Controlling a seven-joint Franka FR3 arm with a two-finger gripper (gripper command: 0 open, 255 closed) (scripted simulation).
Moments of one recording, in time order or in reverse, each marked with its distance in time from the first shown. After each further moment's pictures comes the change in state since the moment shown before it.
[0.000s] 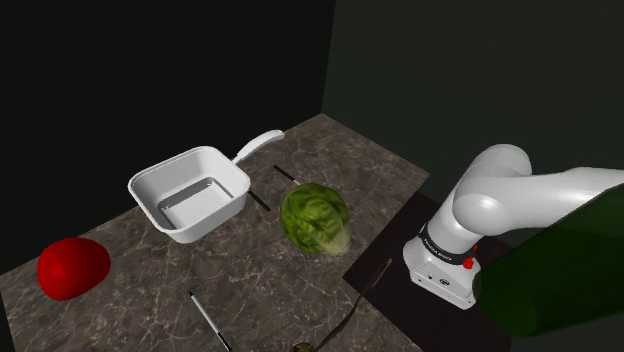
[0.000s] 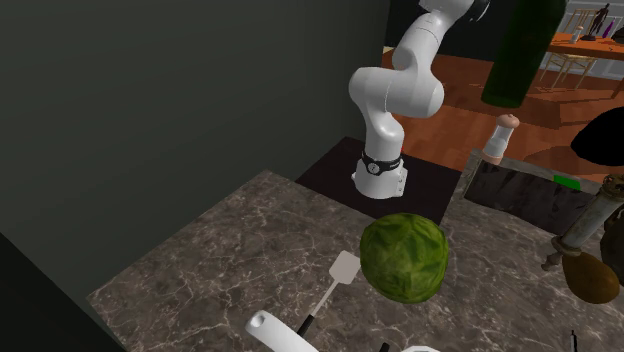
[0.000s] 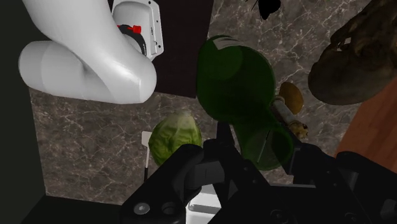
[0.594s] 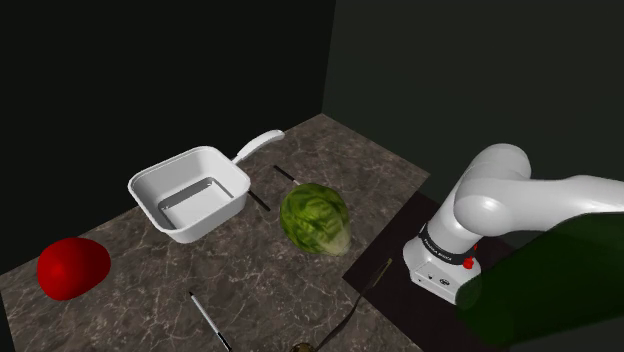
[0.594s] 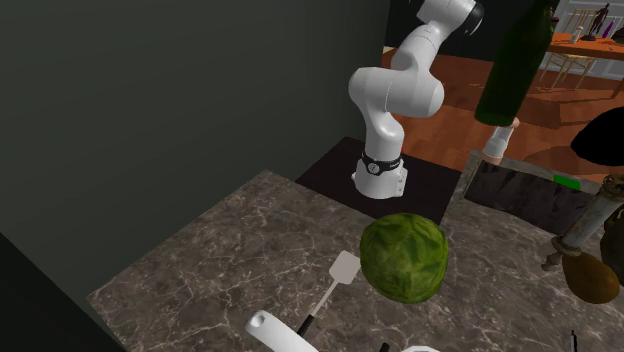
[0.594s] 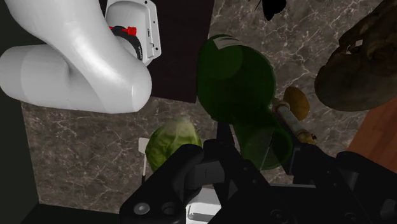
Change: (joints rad) arm 0.024 -0.138 0.010 -0.206 0.007 0.067 -0.041
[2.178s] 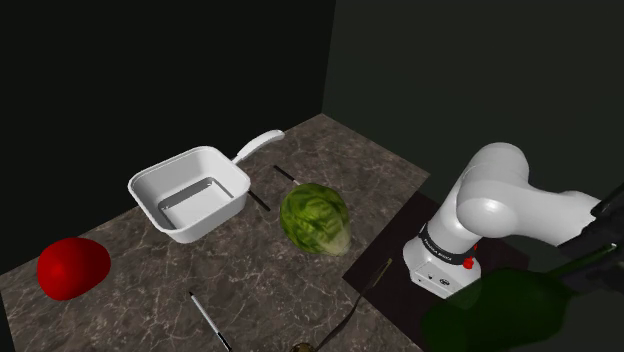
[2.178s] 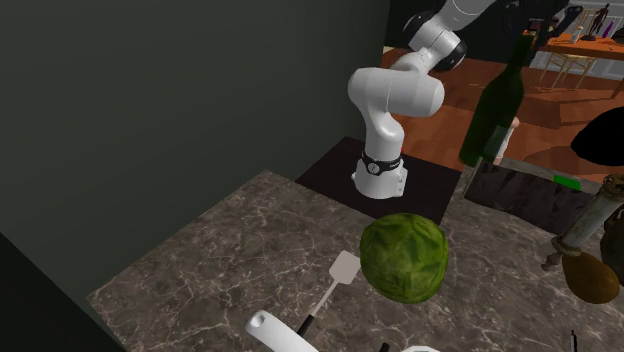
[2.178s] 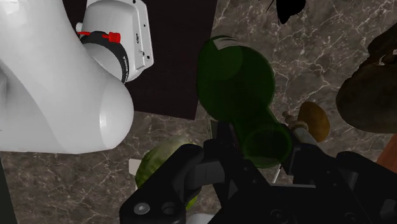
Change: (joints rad) arm 0.065 -0.325 0.076 -0.434 0.082 0.115 -0.049
